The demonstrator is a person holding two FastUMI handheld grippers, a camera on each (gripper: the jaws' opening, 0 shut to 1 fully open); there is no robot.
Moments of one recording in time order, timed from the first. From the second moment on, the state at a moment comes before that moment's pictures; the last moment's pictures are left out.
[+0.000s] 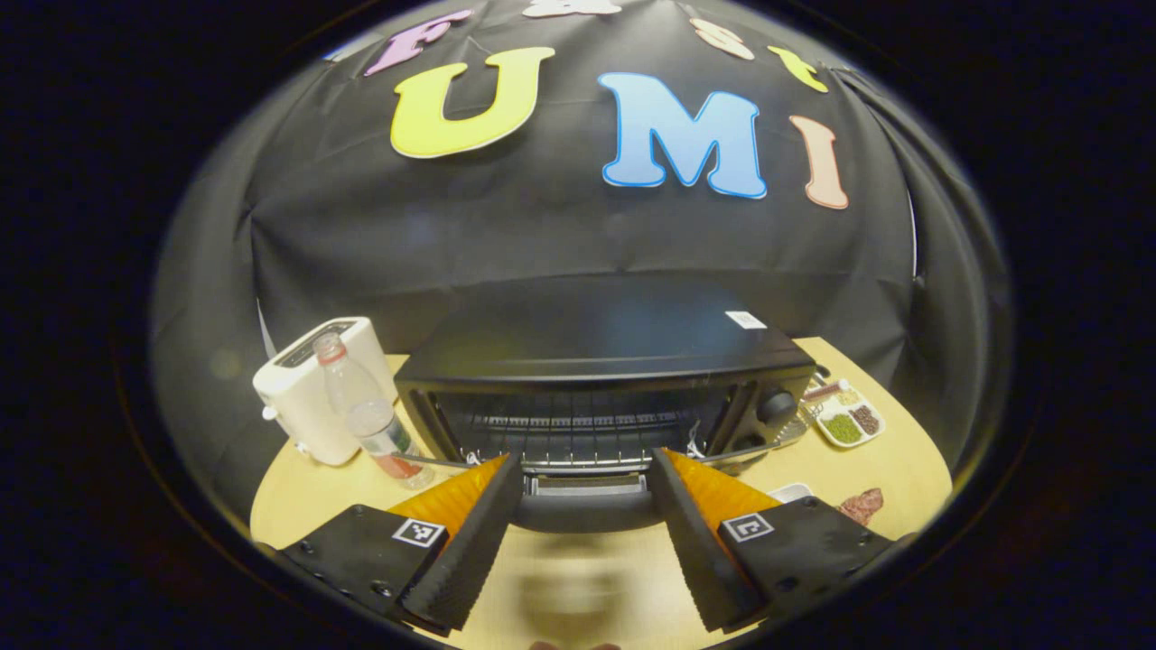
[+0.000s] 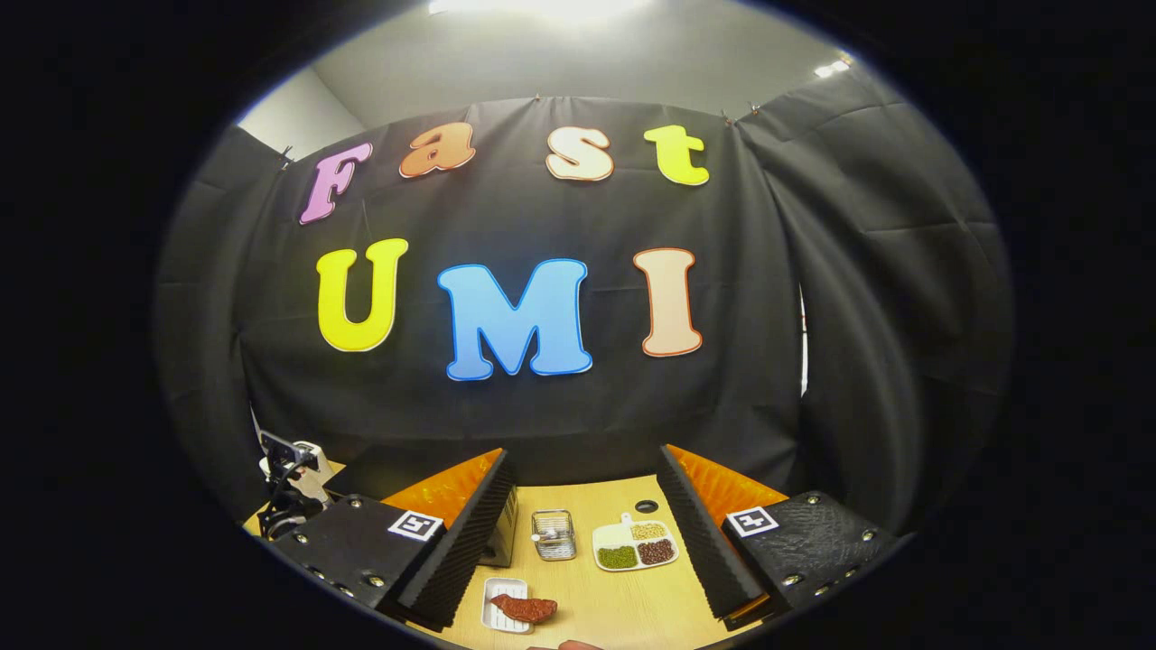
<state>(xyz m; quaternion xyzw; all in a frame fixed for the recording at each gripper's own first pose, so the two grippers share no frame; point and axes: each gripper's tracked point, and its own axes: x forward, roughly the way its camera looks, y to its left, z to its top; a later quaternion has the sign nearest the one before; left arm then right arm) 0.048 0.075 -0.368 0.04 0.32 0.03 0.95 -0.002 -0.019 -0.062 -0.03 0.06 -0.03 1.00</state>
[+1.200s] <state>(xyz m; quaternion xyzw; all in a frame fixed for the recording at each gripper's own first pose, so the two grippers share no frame) 0.003 0.089 -0.315 0.01 0.28 0.06 0.96 -0.014 -0.031 -0.098 -0.02 0.11 -0.03 0.99</state>
